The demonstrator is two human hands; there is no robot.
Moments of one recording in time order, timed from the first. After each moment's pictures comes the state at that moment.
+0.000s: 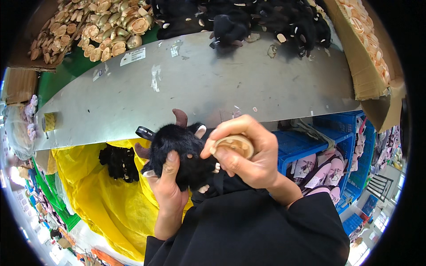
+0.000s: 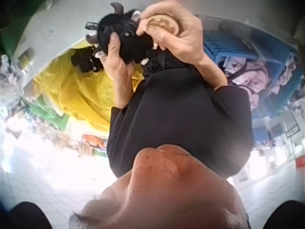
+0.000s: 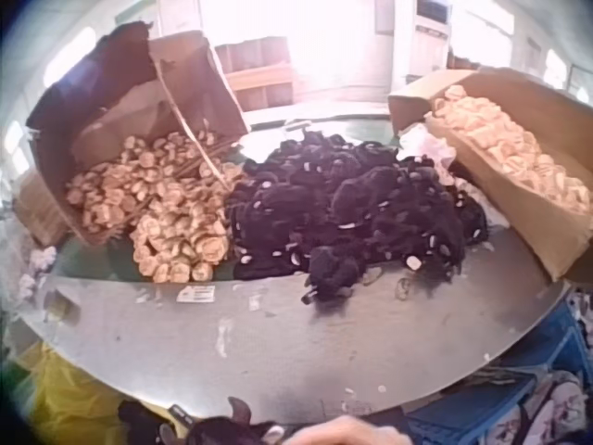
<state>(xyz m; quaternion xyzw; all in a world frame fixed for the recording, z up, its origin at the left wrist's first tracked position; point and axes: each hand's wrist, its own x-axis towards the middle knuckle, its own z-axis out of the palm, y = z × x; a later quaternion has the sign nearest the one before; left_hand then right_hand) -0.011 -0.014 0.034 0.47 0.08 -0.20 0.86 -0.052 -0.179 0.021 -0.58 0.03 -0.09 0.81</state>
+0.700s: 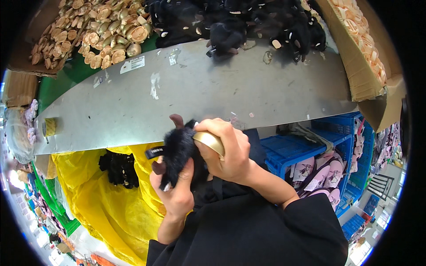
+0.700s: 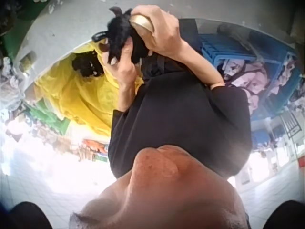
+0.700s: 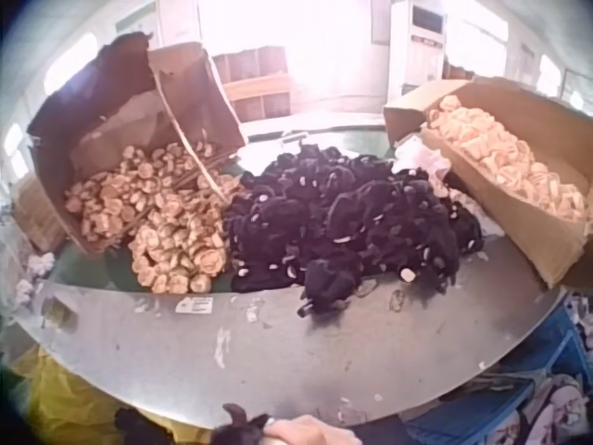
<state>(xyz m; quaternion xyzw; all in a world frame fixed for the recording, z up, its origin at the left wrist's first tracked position) -0.019 -0.018 0.026 0.64 -0.01 -0.09 0.76 -0.022 -0.158 -0.016 -0.79 -0.04 -0.36 0.49</state>
